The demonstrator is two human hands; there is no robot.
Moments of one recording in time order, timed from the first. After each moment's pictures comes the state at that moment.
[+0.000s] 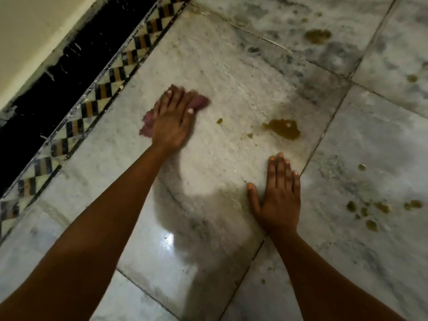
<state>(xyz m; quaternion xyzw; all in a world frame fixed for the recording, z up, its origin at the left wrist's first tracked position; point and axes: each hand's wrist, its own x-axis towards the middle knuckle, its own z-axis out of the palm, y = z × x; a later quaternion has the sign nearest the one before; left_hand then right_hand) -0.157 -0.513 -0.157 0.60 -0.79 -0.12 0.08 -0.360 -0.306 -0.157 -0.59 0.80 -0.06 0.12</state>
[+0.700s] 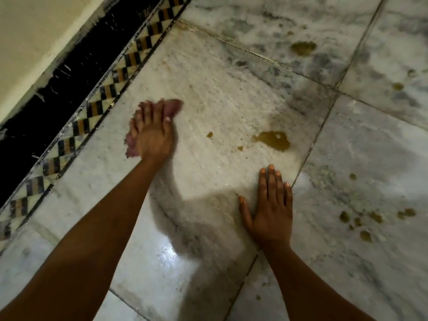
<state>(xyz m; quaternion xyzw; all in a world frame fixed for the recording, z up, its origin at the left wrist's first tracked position) -0.155 -0.521 -0.159 0.71 -0.69 -0.09 0.07 -0.360 -0.305 -0.156 -0.58 0.80 -0.07 0.13</state>
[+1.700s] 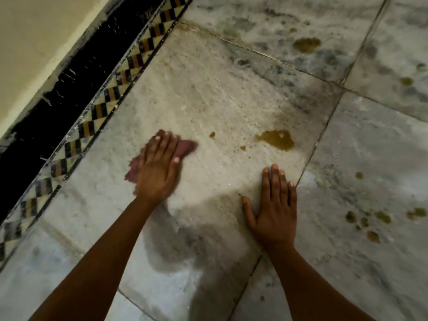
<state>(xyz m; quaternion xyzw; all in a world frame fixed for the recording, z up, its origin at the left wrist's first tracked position) -0.128 -0.442 -0.155 0.58 -0.80 -0.11 0.03 -0.360 -0.305 -0.156 -0.59 0.80 -0.08 0.13</state>
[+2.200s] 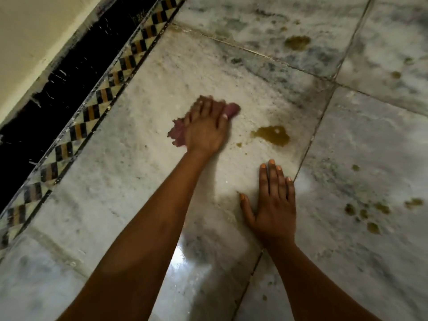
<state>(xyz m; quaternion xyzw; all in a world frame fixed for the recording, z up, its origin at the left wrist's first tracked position) -0.260 -0.502 -0.147 0.59 -0.80 -0.15 0.04 -0.360 -0.305 -0.159 -0.58 0.80 -0.08 0.11</state>
